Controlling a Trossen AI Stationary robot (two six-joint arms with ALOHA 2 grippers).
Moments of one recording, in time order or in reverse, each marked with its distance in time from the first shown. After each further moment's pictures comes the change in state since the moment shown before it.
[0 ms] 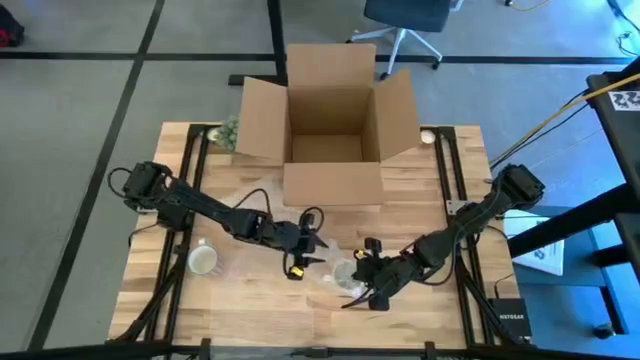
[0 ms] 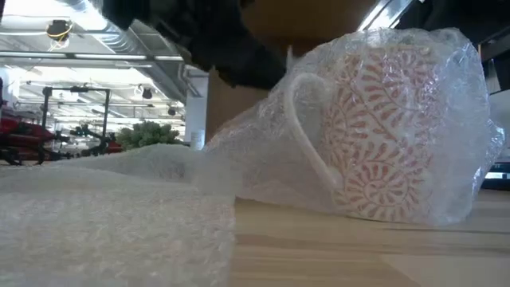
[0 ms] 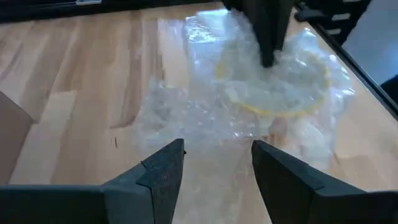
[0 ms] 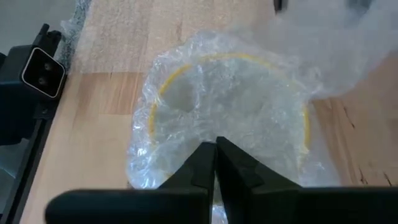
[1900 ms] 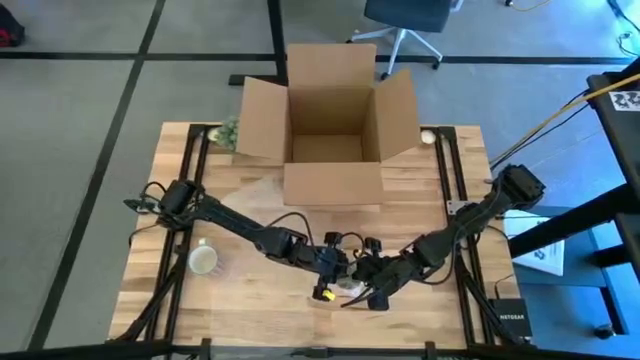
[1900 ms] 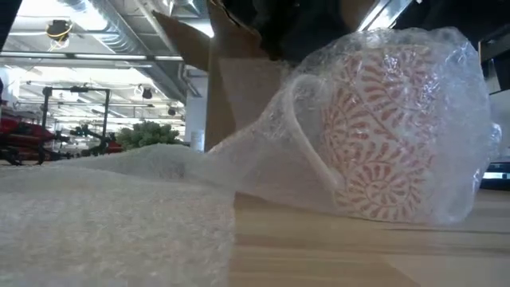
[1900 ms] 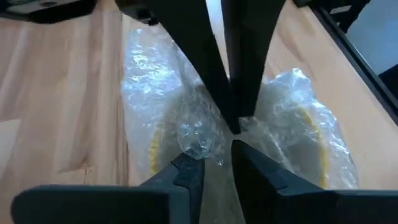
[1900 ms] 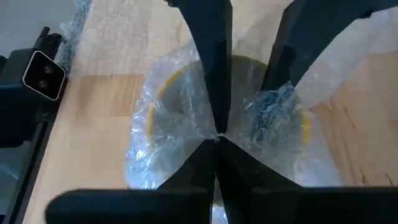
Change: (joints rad) left arm -0.070 0.297 0.476 -0.350 -0.037 0.005; right arm 0.000 0.000 0.030 -0.043 -0.010 0.008
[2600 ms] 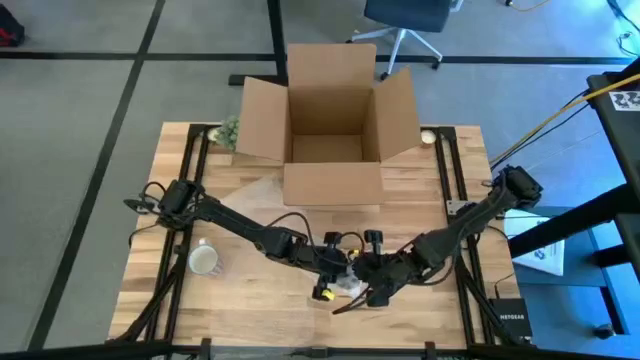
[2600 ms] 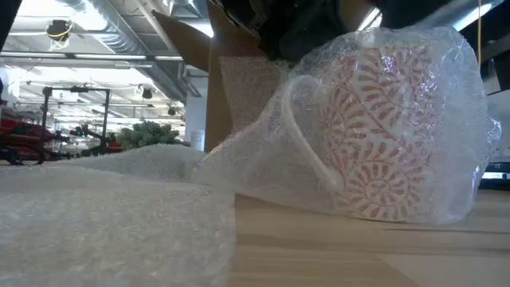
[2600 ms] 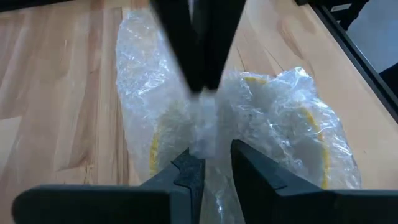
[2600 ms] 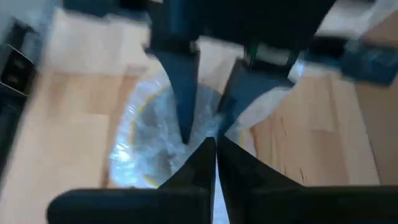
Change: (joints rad) left arm 0.000 0.000 -0.001 0.001 0.000 -0.004; right arm -0.020 0.063 0.236 -0.352 0.076 -0.082
